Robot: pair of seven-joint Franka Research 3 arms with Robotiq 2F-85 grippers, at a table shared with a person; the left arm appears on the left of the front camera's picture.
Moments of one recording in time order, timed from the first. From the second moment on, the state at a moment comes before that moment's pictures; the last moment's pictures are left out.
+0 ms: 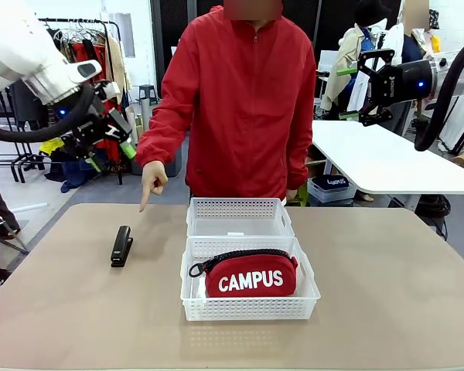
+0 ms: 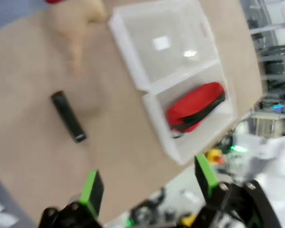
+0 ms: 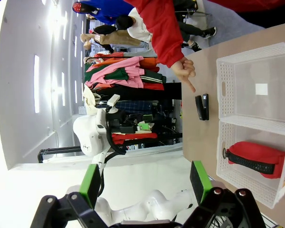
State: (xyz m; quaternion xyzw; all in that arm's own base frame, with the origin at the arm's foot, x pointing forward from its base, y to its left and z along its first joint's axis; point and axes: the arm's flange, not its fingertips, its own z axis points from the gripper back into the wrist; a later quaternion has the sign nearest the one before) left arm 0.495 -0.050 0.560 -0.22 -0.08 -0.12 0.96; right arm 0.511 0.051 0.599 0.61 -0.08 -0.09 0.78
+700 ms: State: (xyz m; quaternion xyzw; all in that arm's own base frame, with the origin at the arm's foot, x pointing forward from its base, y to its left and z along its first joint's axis) left arm 0.496 -0.064 0.509 -0.08 -0.11 -0.14 0.98; right arm 0.511 0.051 0.599 0.61 -0.08 -0.09 0.78
